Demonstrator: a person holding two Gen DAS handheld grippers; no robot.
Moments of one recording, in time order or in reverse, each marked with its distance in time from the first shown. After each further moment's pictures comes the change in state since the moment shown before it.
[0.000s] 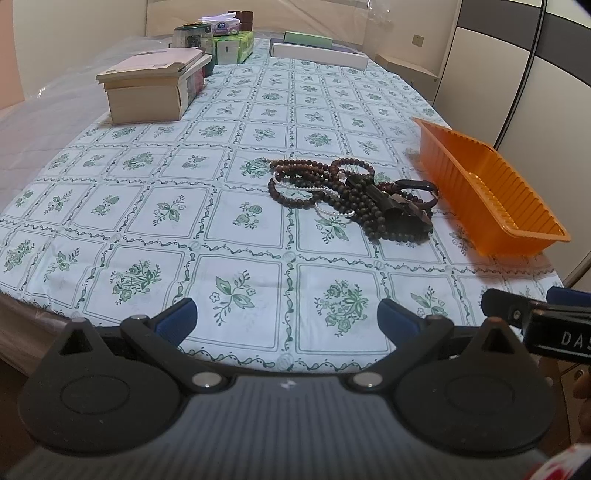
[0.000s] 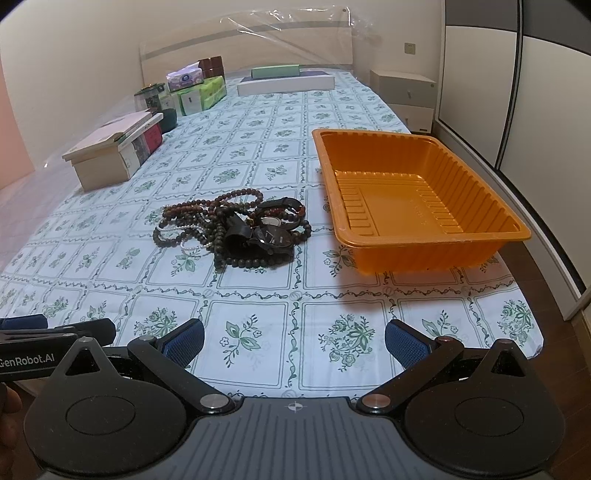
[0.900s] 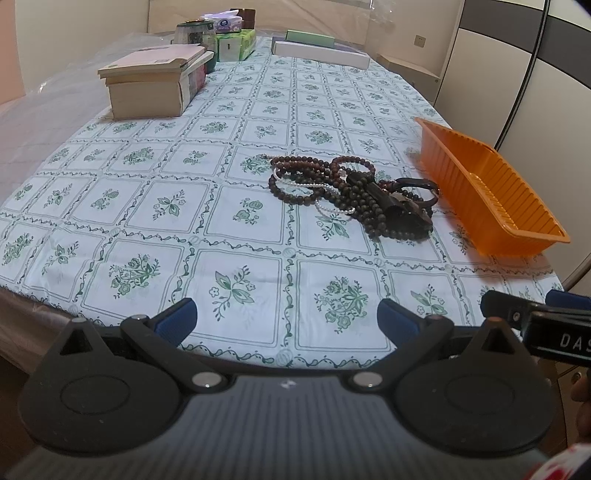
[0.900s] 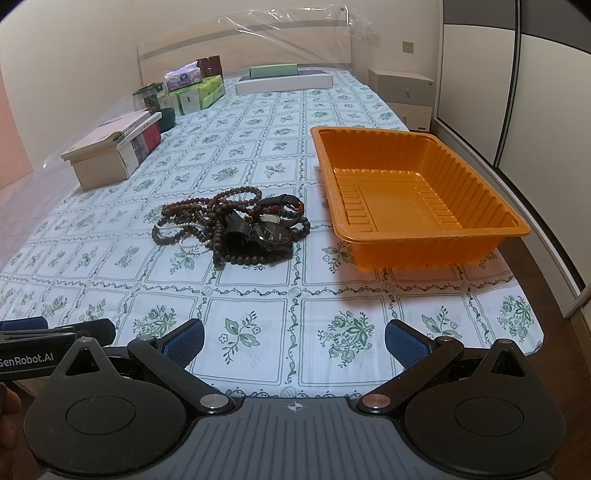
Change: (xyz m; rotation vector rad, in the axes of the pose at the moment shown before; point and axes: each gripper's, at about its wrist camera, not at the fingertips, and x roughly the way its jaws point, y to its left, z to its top) left arm 0.001 0.002 -0.003 -0.016 0.004 -0.007; right arm -0.001 -0.002 -0.001 0.005 0.002 -0.003
